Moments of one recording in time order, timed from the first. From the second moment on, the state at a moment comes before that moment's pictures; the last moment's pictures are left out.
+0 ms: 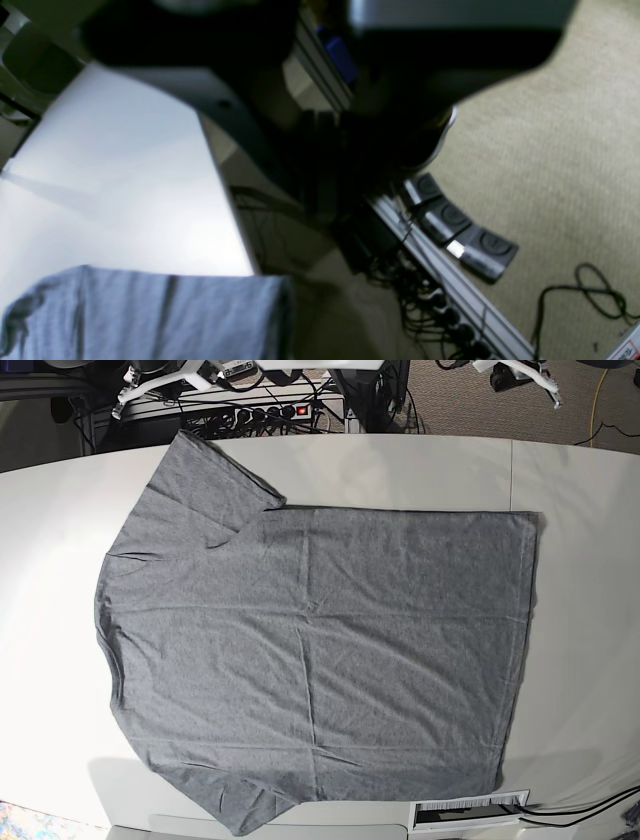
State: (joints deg) left arm 63.6 -39.2 10.7 113.8 30.3 -0.7 15.3; right arm -65.5 30.9 -2.1 128.2 -33.5 14.0 -37.3
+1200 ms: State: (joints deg) left arm 45.4 -44.4 10.8 122.2 32.0 -3.0 14.6; right arm -62.4 30.4 -2.1 133.0 -41.9 12.3 -40.3
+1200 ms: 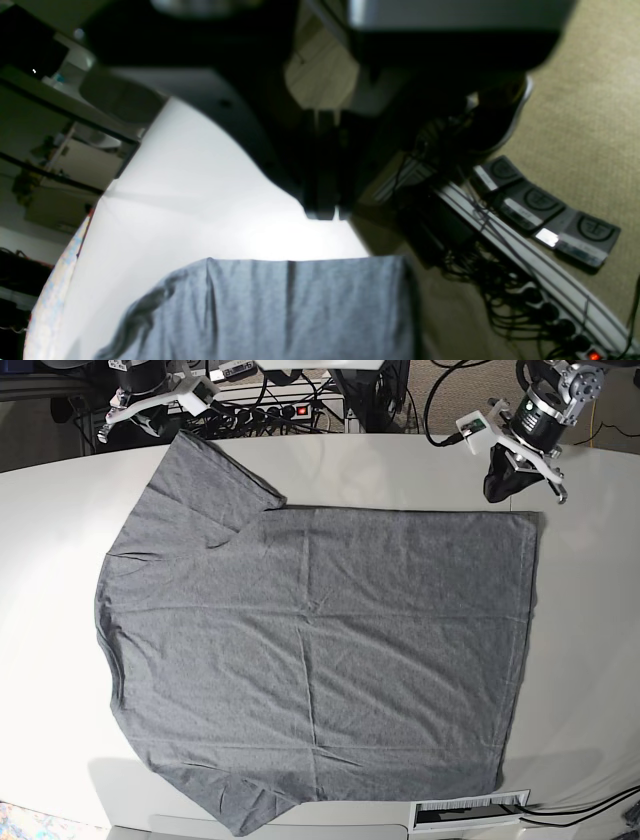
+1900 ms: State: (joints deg) left arm 37.6 -53.5 11.1 106.2 29.2 -9.4 4.9; right arm -61.8 30.4 -2.1 133.0 -43.3 12.3 -39.6
